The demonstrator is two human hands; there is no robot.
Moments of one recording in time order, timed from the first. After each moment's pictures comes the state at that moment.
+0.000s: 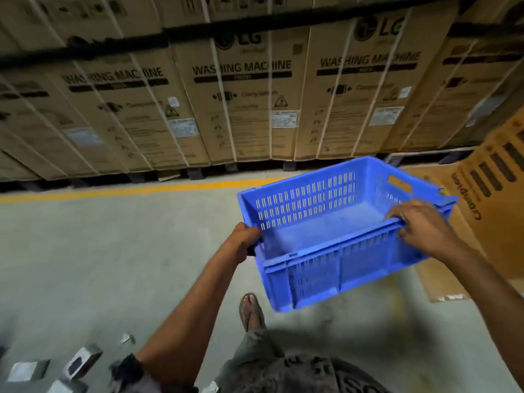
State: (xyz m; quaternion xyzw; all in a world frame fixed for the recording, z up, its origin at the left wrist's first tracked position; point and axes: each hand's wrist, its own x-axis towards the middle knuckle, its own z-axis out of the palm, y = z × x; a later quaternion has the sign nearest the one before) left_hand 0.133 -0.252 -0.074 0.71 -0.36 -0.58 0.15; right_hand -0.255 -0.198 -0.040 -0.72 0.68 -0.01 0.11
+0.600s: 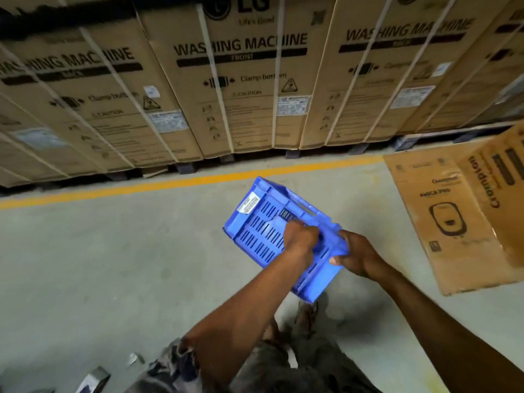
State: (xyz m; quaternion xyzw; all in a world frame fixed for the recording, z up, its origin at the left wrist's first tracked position) left_hand 0.062 -0.431 -0.150 0.67 -0.29 -0.64 0.22; right_hand -0.090 -0.368 -0.162 -0.55 0.73 -0.08 0.40
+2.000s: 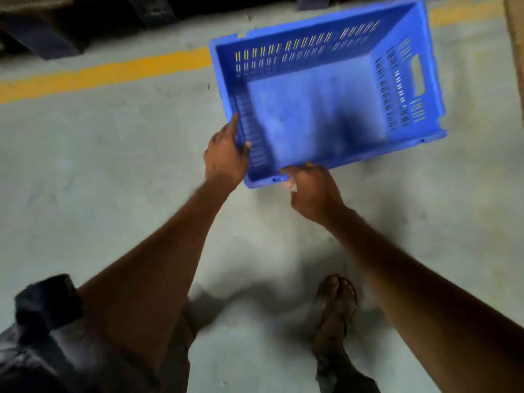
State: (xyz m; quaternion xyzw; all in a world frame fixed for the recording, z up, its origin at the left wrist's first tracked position) left_hand 0.182 -0.710 -0.745 0.66 -0.64 -0.38 0.05; right_hand 0.005 -0.608 -0.727 -0.67 0.70 -0.04 0.23
